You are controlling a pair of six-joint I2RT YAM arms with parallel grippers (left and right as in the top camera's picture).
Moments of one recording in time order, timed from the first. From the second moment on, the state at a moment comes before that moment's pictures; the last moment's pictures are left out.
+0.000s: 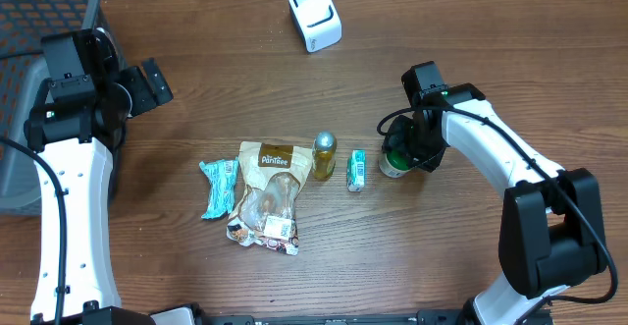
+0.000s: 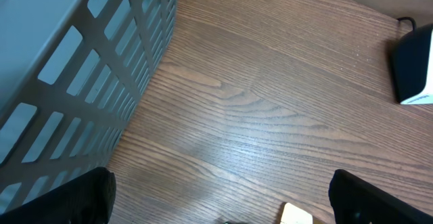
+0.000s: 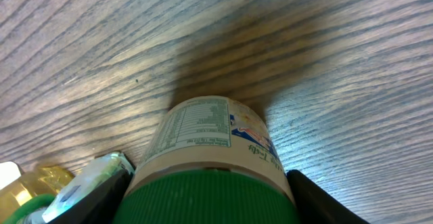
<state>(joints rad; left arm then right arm) 0.21 1.46 1.39 -0.81 0.02 -0.23 0.26 1.82 1.24 -0.89 -0.11 0.70</state>
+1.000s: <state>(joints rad) 0.21 1.46 1.39 -0.81 0.02 -0.23 0.27 1.82 1.24 -0.86 0.01 0.46</state>
